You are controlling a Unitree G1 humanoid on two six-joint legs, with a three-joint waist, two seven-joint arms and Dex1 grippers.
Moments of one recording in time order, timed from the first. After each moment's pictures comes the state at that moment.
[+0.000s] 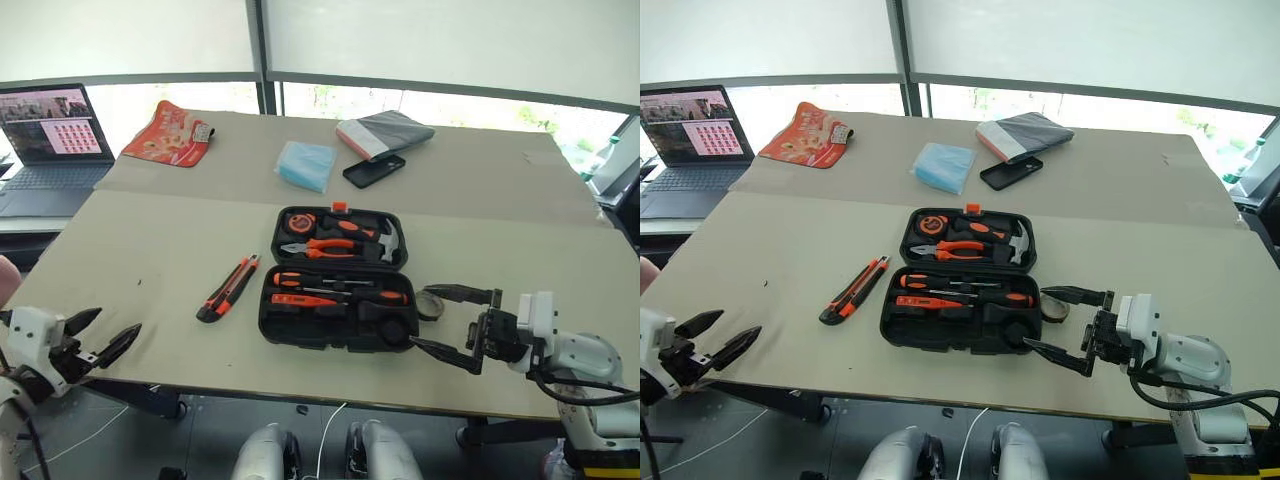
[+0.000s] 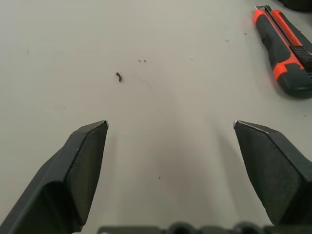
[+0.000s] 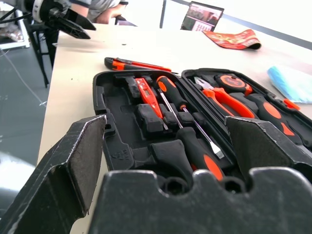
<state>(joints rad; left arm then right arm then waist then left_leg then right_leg) 0.25 0.72 0.60 -0.03 -0.50 0.33 -0.93 0.02 -0.64 -0.17 -0.18 0.53 -0.09 1.21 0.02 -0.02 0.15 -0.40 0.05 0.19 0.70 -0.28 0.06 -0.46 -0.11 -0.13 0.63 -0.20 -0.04</state>
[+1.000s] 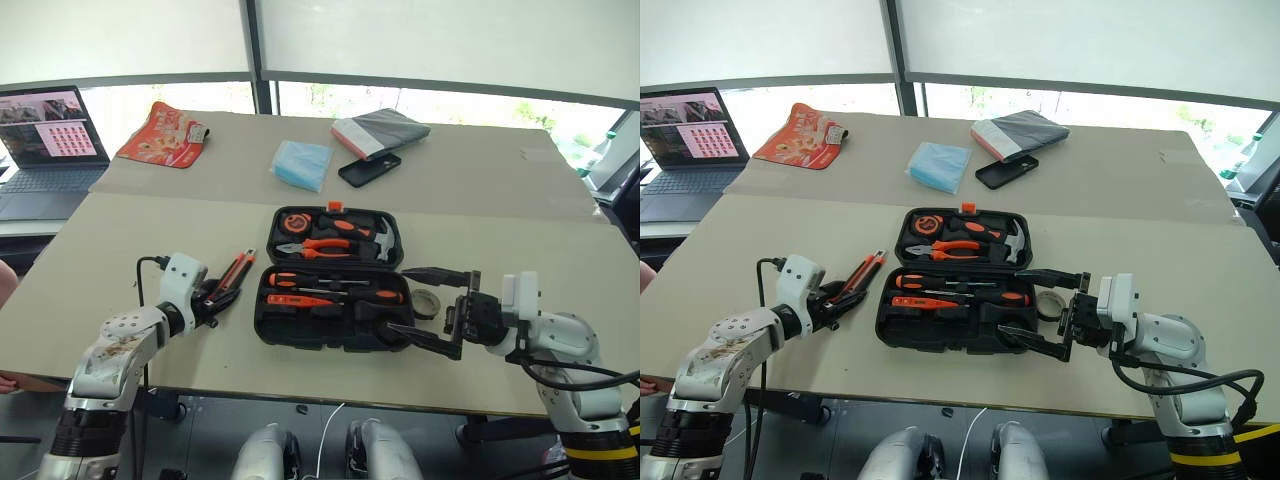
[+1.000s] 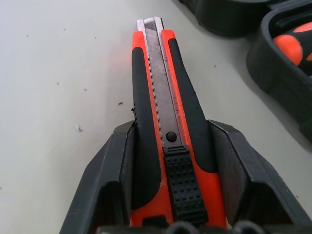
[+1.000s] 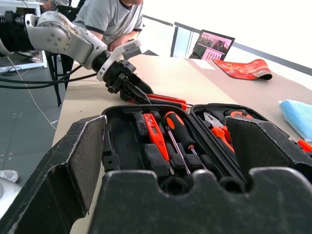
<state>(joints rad) -0.15 0.61 0.18 -0.06 -0.36 0.44 -0.69 -0.07 -0.61 -0.11 -0.27 0.57 0.01 1.15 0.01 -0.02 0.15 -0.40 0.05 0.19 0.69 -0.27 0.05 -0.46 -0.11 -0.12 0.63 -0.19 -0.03</state>
